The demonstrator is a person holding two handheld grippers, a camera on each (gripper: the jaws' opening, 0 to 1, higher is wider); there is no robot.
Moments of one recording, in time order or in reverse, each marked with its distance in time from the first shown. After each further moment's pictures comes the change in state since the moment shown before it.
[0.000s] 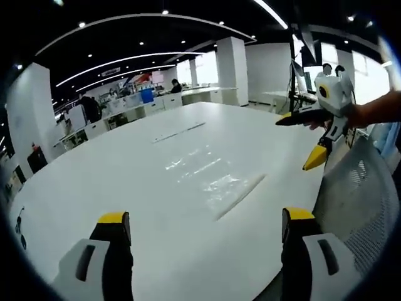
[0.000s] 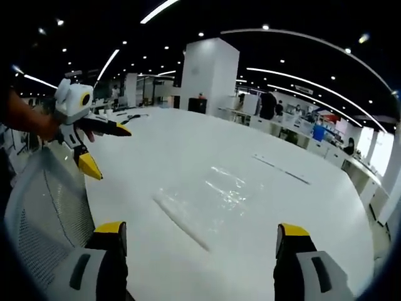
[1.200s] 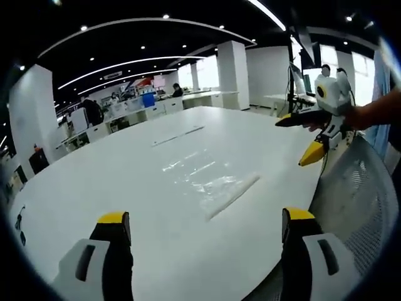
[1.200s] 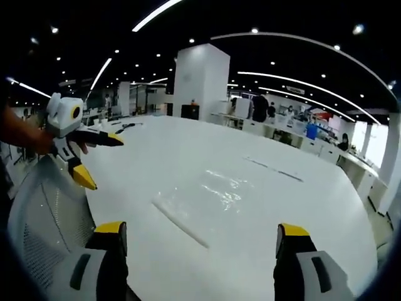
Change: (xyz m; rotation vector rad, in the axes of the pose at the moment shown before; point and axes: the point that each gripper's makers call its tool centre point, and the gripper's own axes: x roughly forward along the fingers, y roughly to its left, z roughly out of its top) left arm -0.009 -0.017 0.001 -0.003 -0.033 0.024; right arm -0.014 -0.002 -0.004 0.051 -0.044 -0.031
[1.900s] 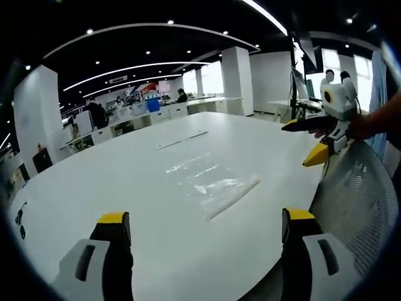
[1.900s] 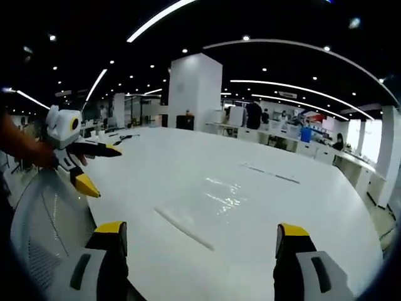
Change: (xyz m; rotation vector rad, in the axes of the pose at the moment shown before) left arm -0.011 -0.002 0.001 -0.022 -0.049 0.032; right arm -0.005 0.006 0.005 0.044 -0.091 -0.031
